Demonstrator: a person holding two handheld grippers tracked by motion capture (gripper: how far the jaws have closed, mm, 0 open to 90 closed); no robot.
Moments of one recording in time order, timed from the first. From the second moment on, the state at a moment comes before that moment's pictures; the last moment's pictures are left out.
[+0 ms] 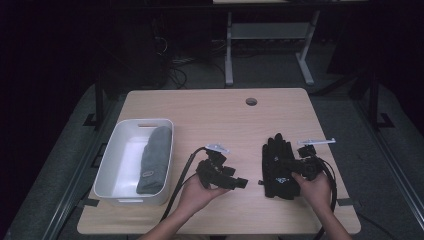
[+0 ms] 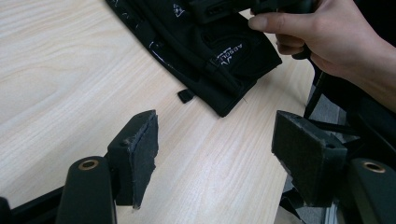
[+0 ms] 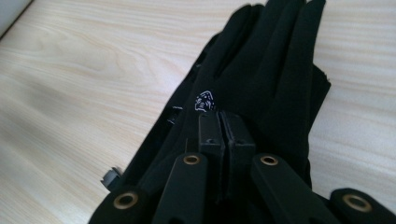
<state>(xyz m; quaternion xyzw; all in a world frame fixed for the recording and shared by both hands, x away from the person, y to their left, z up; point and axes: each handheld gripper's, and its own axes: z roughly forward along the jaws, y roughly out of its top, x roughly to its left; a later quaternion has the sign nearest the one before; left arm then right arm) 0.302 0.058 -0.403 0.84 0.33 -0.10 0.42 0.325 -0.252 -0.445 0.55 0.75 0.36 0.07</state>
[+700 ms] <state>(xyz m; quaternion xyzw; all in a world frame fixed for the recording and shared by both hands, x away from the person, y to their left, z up) 0.300 0.049 -0.409 0.84 0.33 -0.10 0.41 0.320 -0.238 -0.450 0.49 0.82 0.29 0.10</state>
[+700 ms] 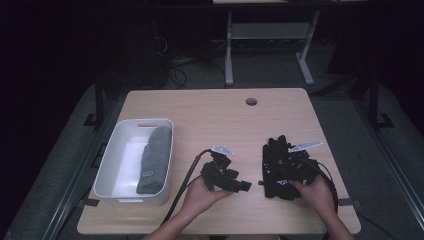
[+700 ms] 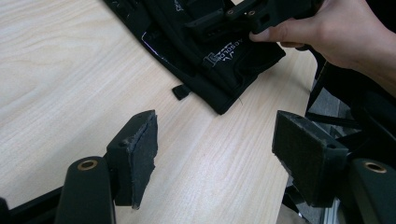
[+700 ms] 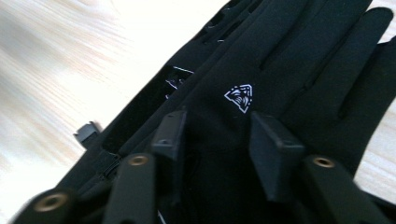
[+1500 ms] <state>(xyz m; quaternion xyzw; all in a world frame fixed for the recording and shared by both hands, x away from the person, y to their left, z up) 0.299 0.054 -0.408 0.84 0.33 -0.10 0.41 0.317 -0.242 -0.414 0.50 0.77 0.38 0.11</state>
